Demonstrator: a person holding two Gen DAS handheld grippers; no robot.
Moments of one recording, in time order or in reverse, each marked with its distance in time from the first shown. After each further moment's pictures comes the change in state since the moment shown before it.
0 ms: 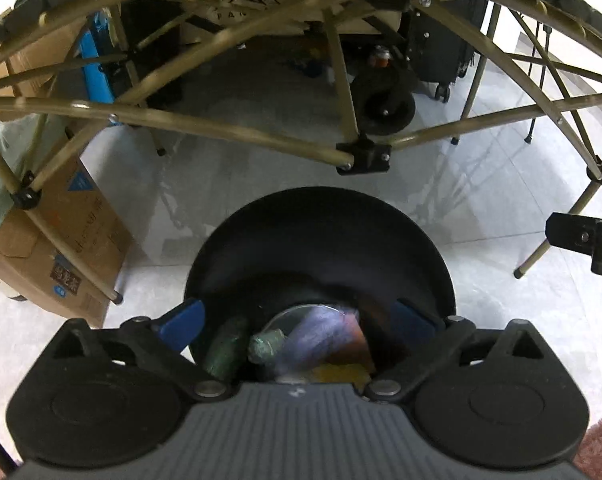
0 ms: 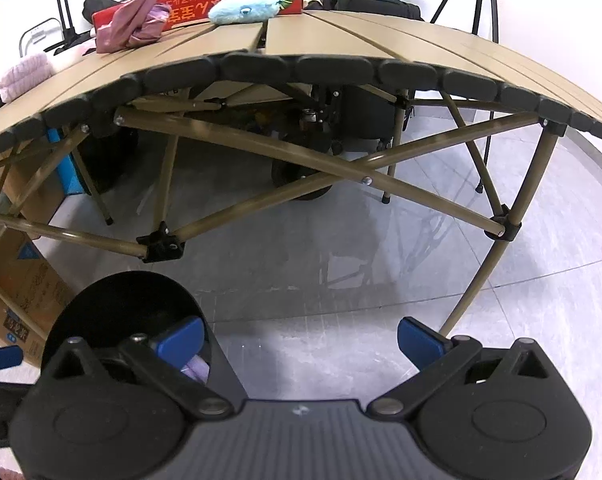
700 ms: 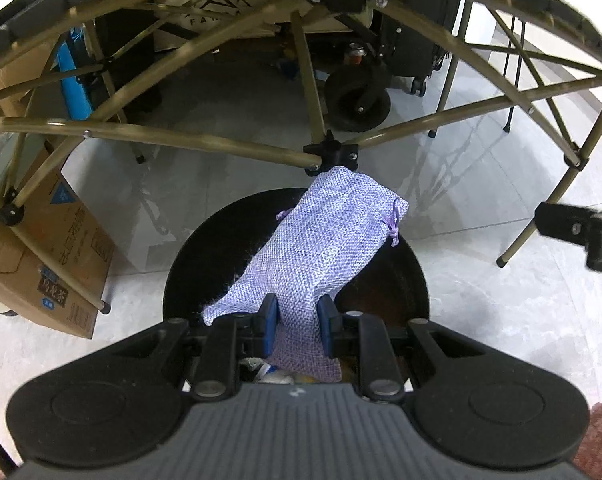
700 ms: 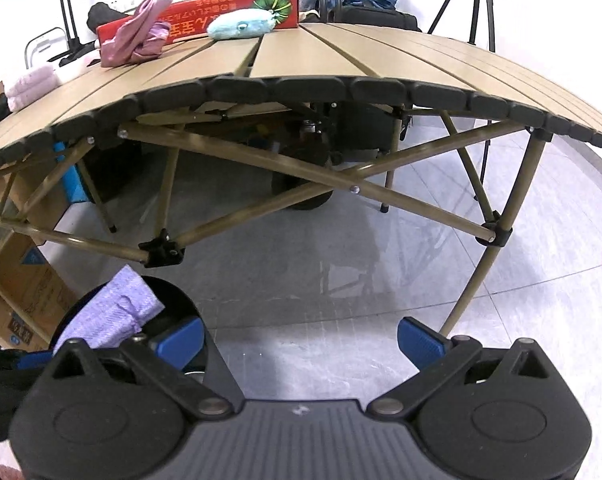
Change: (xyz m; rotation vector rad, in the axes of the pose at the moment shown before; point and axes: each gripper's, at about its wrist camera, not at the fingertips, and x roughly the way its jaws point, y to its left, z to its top) left arm -0.005 -0.011 -0.001 0.060 -0.010 -0.035; right arm -0.012 -0.009 -0.002 0.000 -0.034 0.010
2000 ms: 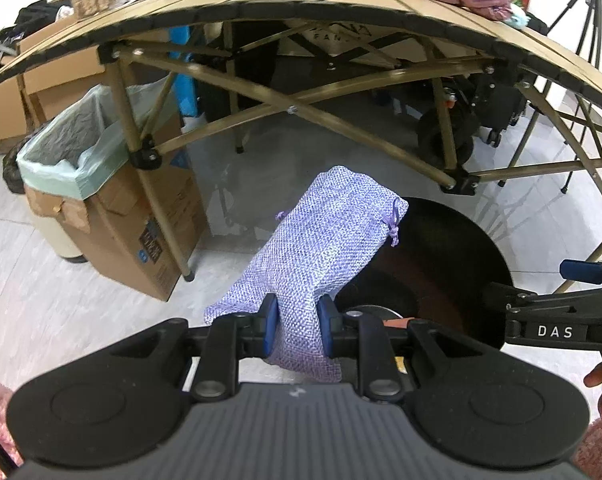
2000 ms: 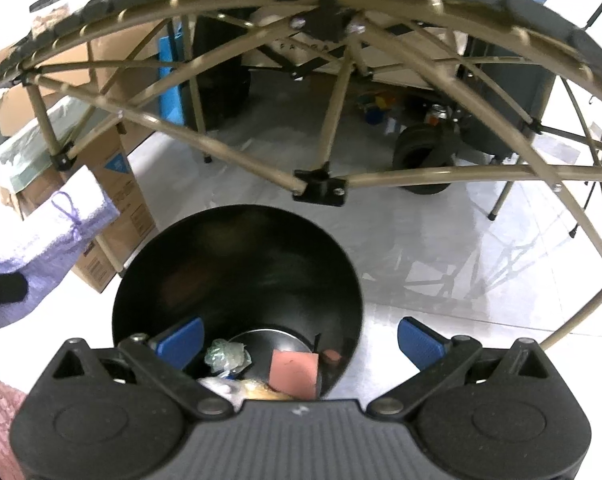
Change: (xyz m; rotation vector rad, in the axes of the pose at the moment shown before) left arm -0.072 0.096 -0.044 -0.210 -0.072 0.124; right arm 0.029 0.100 -0.033 -0.270 0.083 0.188
